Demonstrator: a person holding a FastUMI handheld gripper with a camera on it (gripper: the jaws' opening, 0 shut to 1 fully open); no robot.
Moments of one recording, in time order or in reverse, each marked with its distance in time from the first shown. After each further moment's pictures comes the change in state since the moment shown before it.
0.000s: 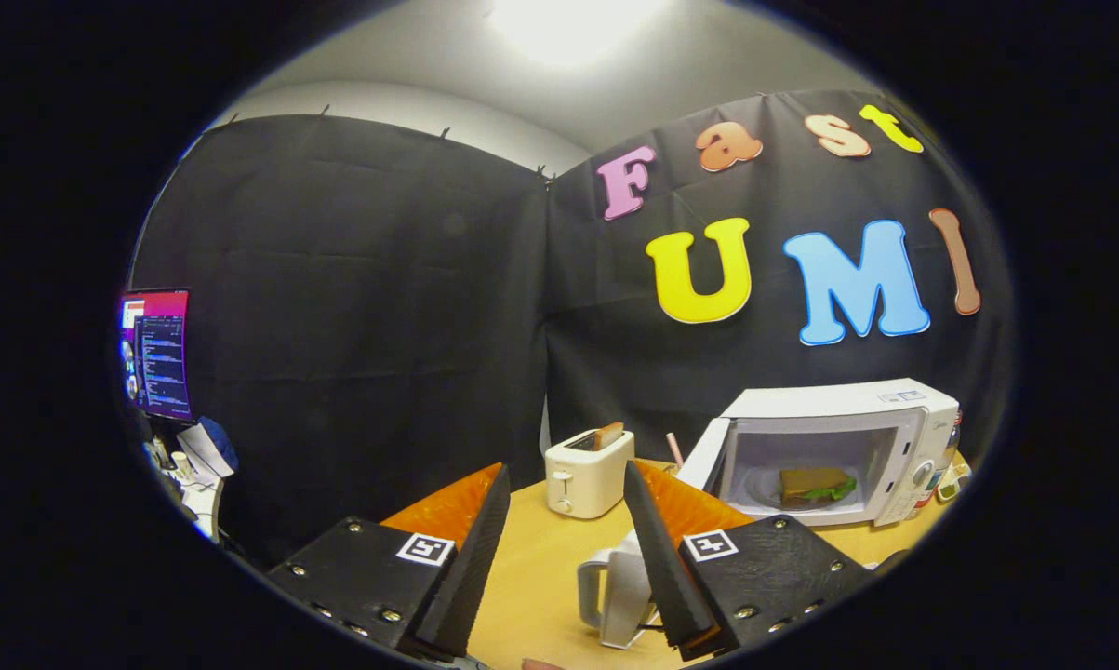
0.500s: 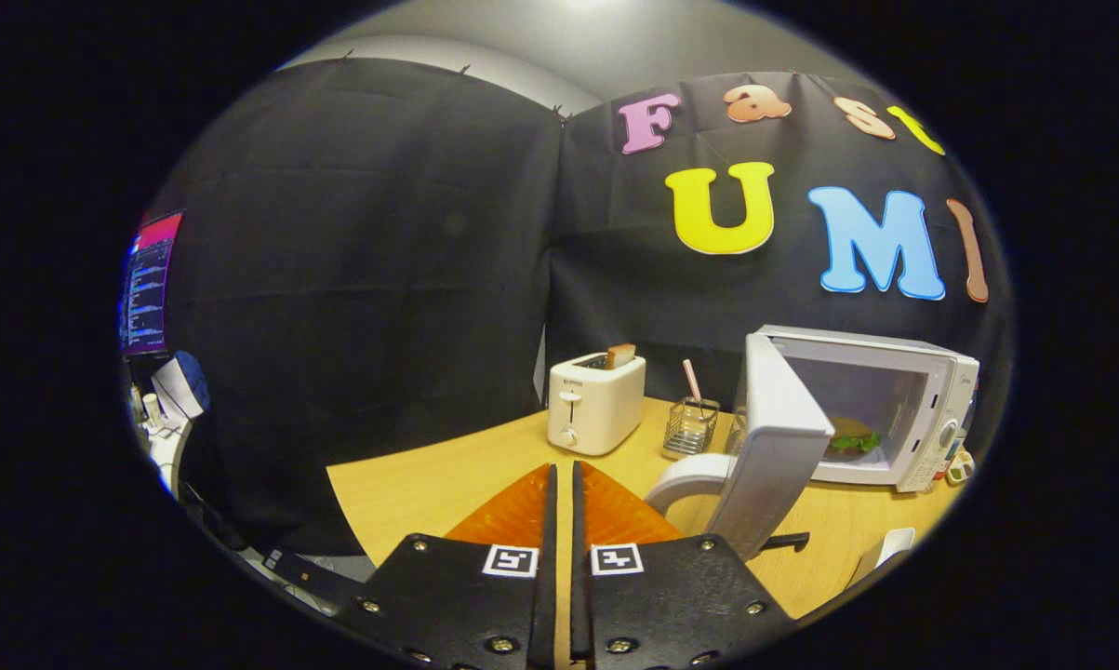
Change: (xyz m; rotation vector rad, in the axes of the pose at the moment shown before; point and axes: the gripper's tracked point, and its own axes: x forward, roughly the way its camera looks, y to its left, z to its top) arm 0.033 0.003 -0.116 -0.060 0.204 -0.058
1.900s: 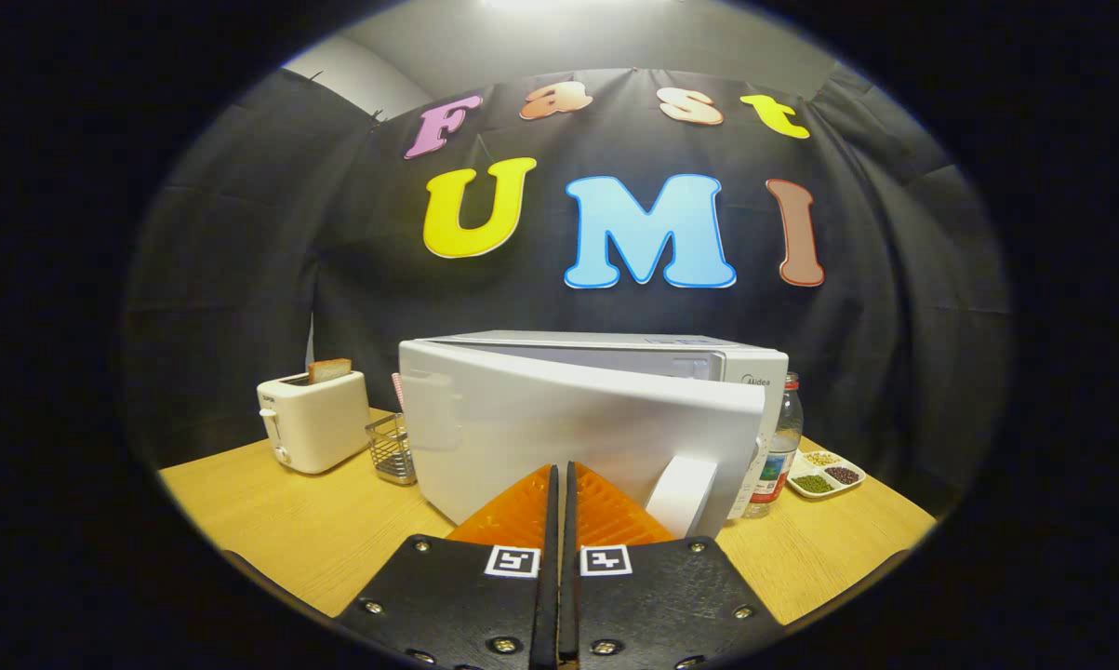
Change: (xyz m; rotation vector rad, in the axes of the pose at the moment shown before) arm -0.034 -0.315 -0.001 0.091 -0.067 -0.614
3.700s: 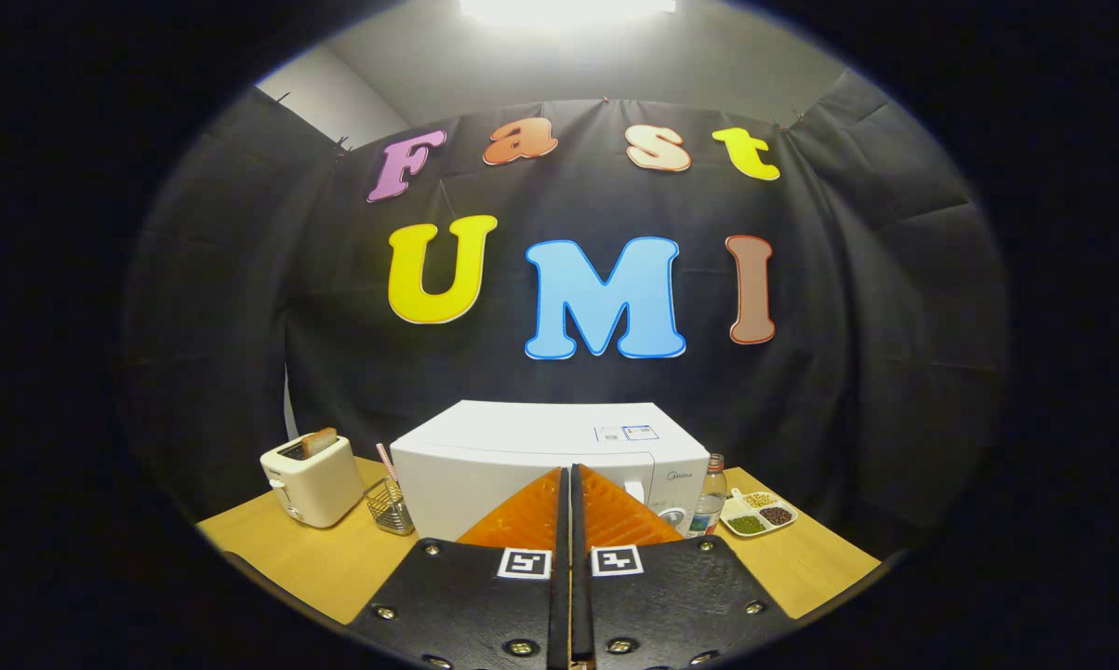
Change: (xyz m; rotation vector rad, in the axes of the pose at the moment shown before) arm -0.089 -0.002 0.150 0.017 -0.068 -0.086
